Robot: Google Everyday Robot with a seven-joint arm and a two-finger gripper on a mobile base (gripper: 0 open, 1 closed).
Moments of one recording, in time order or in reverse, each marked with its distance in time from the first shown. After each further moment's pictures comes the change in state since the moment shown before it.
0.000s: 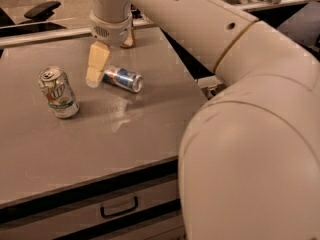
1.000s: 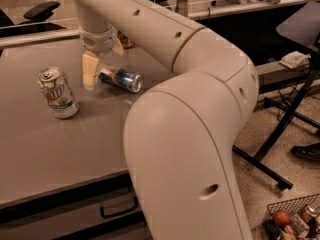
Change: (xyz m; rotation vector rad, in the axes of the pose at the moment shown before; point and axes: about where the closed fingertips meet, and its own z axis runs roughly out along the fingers) arm -0.036 -0.021 0.057 0.022 0.101 0.024
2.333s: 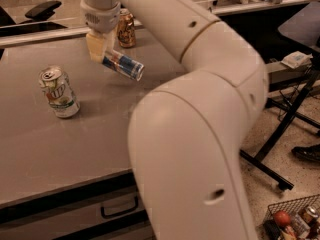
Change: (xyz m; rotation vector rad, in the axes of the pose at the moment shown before) arm -0.008 -0.019 -0.056 0.012 -0.138 -0.064
